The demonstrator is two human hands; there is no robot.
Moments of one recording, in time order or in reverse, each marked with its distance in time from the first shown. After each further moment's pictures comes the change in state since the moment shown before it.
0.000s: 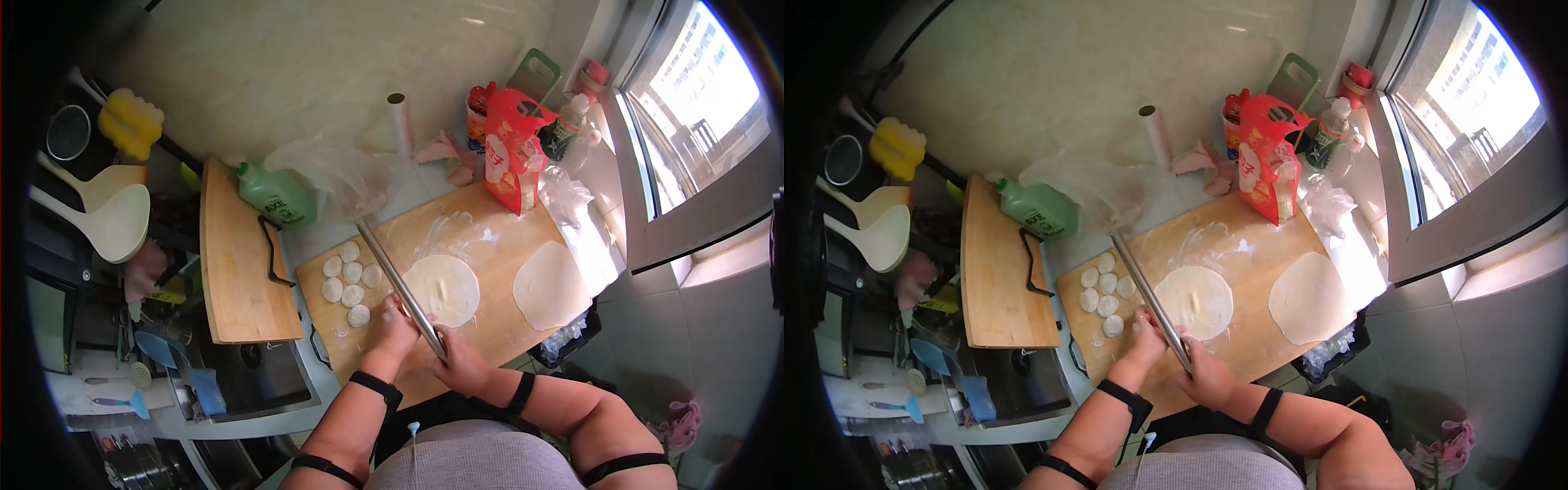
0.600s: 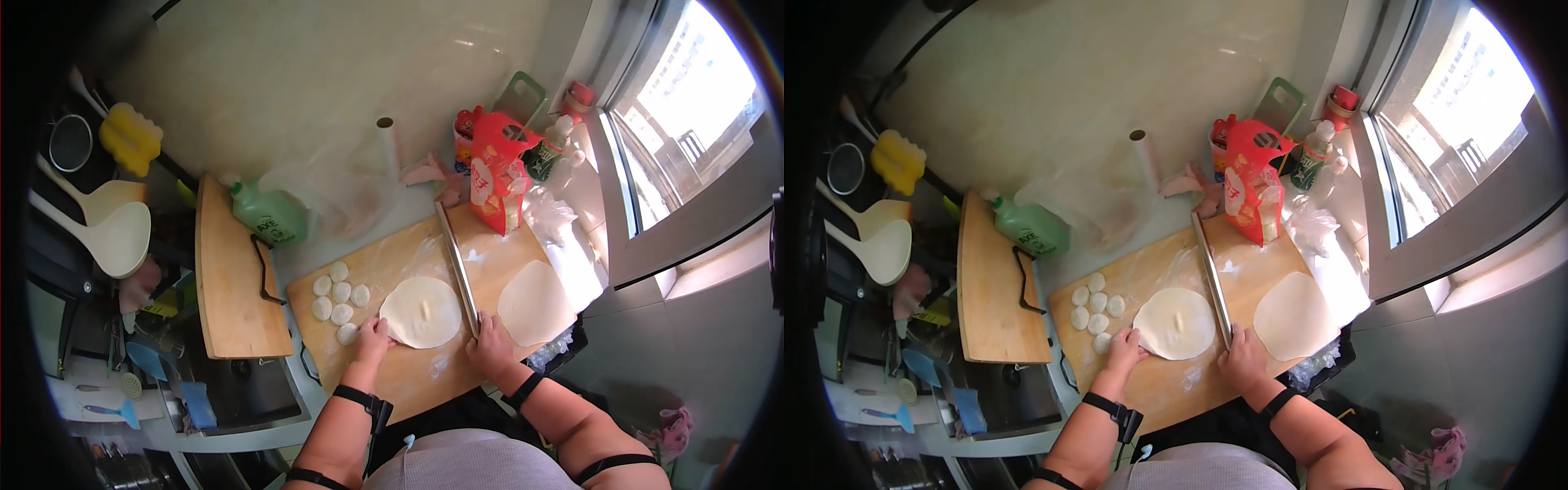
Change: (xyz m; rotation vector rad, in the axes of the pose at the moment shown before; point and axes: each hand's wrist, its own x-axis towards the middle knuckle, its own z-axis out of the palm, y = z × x) left_hand 0.015 -0.004 -0.023 -0.136 0.091 -0.255; right_hand 0.020 0.087 -0.040 -0.398 0.439 0.101
